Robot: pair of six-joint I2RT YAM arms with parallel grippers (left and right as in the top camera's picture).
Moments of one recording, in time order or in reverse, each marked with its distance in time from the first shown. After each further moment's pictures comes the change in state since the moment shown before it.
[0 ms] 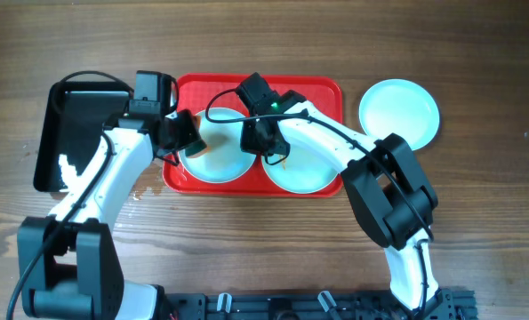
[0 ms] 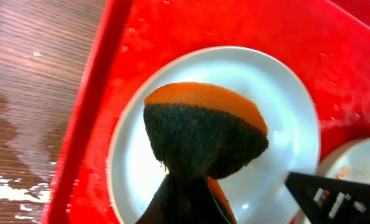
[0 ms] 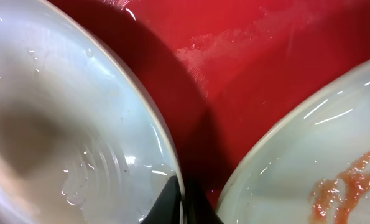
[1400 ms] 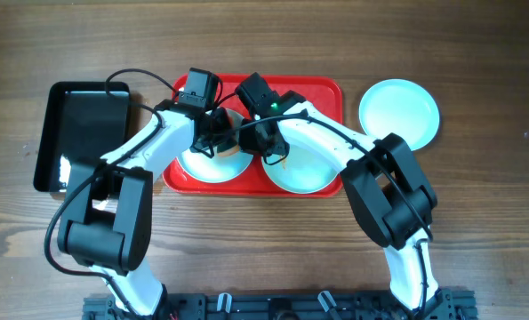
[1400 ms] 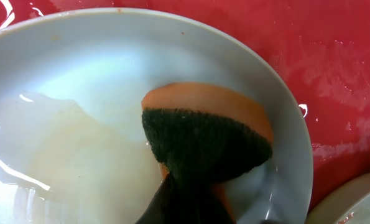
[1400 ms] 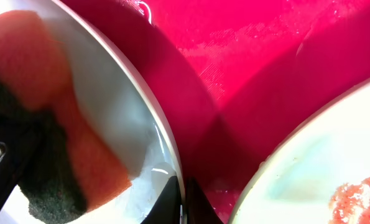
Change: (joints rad) left arm -0.162 0.264 0.092 0.114 -0.013 -0.169; right arm 0.002 0.002 -0.001 0.019 -0.034 -0.004
